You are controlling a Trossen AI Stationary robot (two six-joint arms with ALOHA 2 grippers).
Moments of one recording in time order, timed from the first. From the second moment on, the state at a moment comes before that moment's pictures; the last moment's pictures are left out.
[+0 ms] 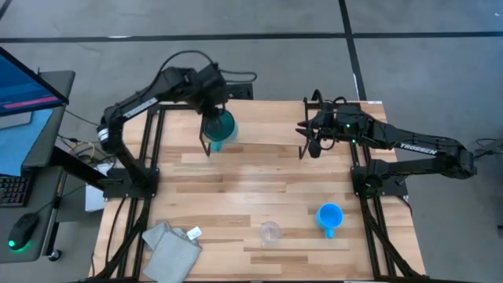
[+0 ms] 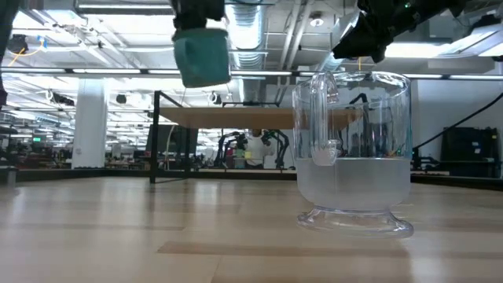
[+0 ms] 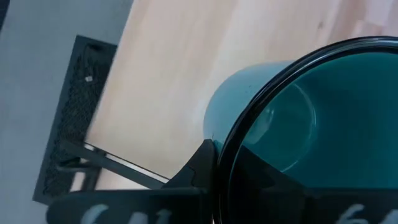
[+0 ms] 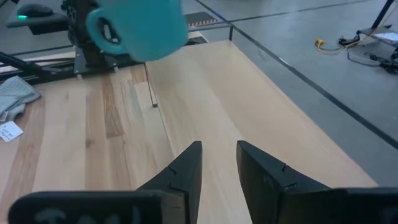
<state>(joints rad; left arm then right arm) 0.50 1.69 1.94 -1.41 -0.02 0.16 -0.32 0.90 0.78 -0.28 0.03 -0.03</state>
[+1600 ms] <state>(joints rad) 0.66 1.91 2.09 -1.46 0.05 0.08 -0.32 0.90 0.78 -0.34 0.03 -0.06</state>
